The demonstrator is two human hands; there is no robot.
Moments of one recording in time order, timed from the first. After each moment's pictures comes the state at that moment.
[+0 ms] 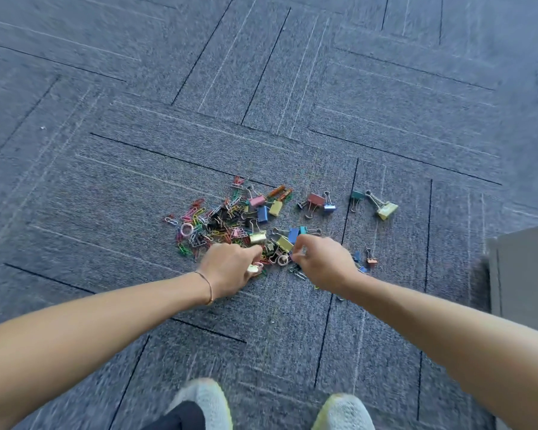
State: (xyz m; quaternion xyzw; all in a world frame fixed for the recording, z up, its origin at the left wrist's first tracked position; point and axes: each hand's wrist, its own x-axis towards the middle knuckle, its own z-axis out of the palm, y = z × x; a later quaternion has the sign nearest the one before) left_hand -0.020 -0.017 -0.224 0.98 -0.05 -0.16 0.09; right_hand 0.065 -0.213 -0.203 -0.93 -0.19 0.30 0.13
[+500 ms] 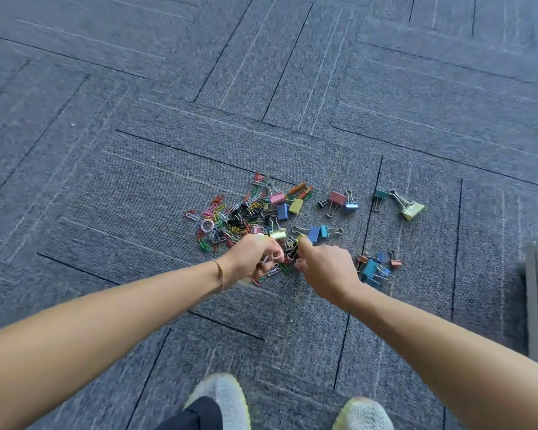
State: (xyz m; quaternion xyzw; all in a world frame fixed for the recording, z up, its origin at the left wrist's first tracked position) left_hand -0.011 -0.016 -0.210 0.64 0.24 -0.29 0.67; right_hand 0.044 -0.196 -0.235 -0.93 -0.34 0.15 0.06
